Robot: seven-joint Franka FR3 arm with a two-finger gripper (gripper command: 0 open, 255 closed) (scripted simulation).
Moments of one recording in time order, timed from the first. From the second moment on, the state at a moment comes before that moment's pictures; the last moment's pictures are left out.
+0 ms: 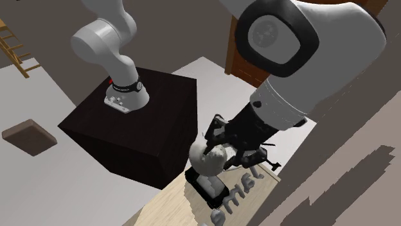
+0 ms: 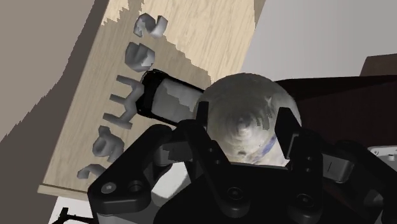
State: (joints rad) arm -0.10 0.34 -0.30 -1.73 -0.35 1.72 -1.71
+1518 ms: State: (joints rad) arm 0.03 0.46 -0.21 -1.65 -0.27 1.68 -1.51
